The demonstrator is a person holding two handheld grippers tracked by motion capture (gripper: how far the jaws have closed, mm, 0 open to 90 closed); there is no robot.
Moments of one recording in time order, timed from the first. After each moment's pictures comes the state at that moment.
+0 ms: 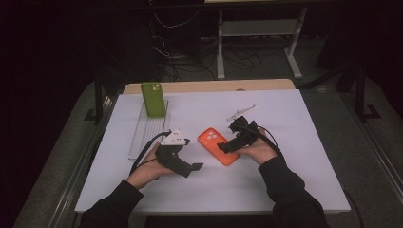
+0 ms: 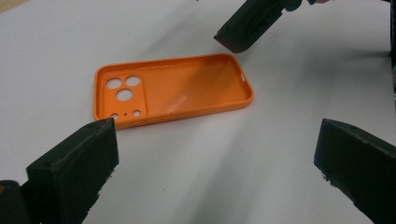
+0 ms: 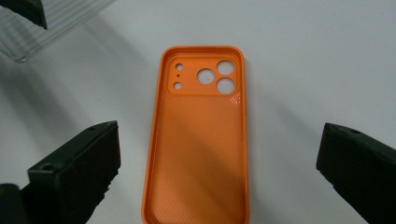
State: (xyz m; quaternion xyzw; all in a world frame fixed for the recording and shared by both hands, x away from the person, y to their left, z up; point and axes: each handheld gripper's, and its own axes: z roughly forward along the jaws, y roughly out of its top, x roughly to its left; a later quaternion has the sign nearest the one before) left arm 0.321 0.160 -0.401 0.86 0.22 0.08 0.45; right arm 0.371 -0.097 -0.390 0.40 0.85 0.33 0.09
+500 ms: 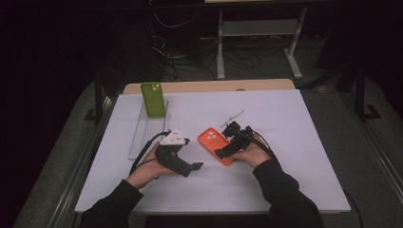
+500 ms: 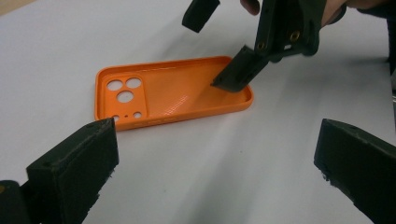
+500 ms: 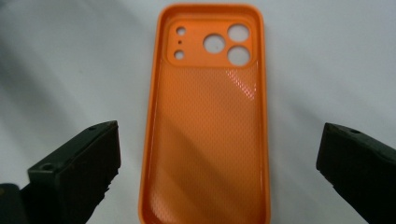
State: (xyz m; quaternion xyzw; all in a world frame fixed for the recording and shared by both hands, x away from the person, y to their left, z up) left arm 0.322 0.160 -0.400 0.86 0.22 0.08 0.45; right arm 0.372 -0.080 -0.412 0.39 0.88 0.27 0.08
